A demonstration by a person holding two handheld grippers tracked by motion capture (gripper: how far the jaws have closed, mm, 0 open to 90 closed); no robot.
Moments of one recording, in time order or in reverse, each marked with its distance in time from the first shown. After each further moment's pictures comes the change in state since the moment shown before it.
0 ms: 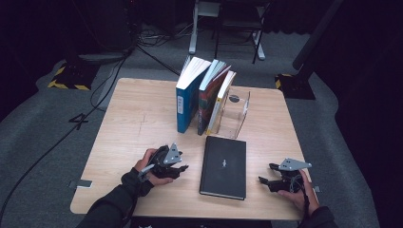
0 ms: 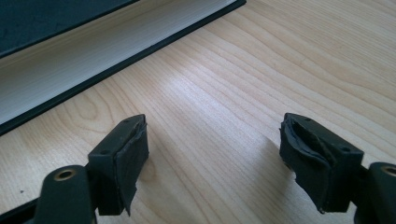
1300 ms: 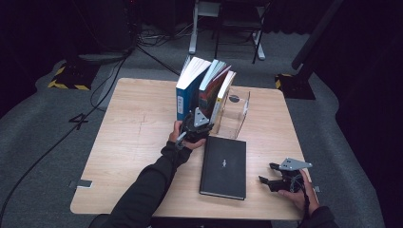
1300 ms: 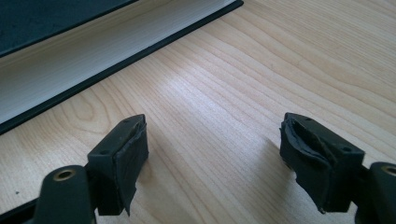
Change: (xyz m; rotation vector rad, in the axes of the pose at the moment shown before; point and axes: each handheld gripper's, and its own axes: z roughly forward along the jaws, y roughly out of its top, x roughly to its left) left arm 0.052 0.100 0.061 -0.225 0.186 -0.176; right arm -0.002 -0.001 0.000 -0.009 -0.002 0.005
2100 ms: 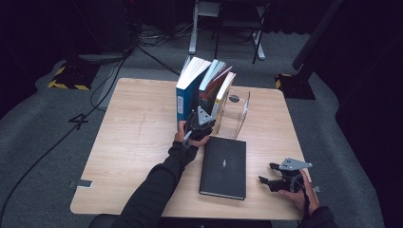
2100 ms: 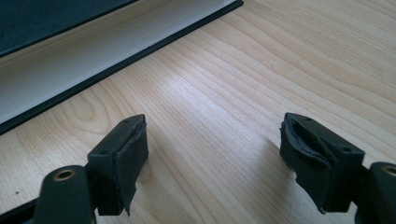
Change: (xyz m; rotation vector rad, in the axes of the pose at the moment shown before) left arm -0.001 0.003 0.033 -0.030 0.100 -0.092; right arm 0.000 0.000 0.000 0.000 0.000 0.001
